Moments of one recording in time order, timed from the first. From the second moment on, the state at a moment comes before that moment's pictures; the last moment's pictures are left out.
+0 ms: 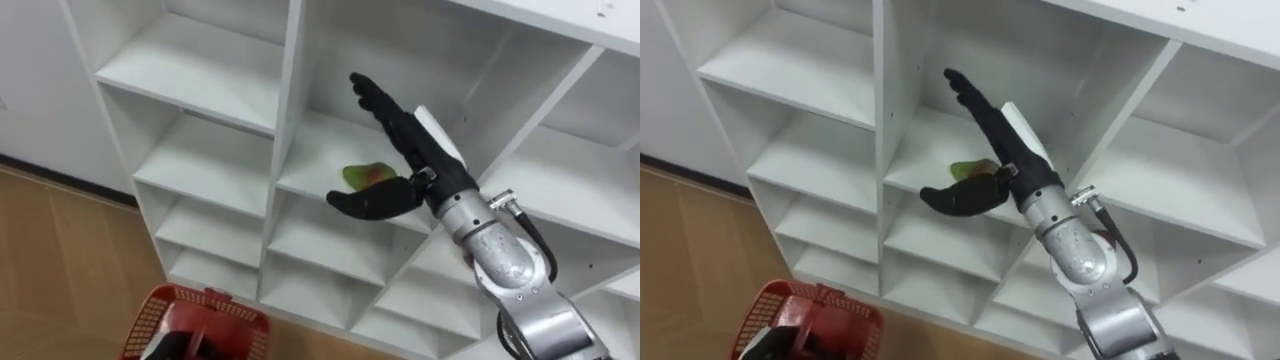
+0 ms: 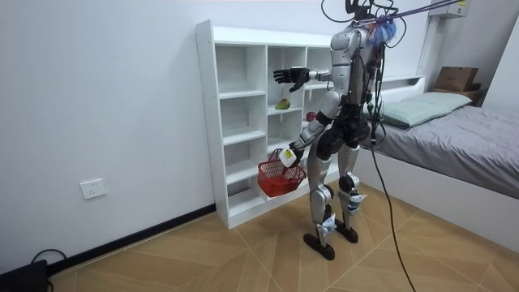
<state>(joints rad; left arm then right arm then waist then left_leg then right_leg) 0.08 0.26 -0.03 0.93 0.17 -0.09 -0.01 -0.14 -0.38 0.30 0.08 -0.05 -0.11 0.01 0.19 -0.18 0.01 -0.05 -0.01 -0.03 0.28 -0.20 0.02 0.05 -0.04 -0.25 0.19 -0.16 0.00</state>
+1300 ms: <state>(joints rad) 0.04 0.27 -0.07 0.92 0.23 -0.04 0.00 -0.30 -0.39 0.29 0.52 -0.01 -0.12 -0.13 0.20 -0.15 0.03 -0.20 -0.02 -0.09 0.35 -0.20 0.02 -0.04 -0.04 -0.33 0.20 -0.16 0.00</state>
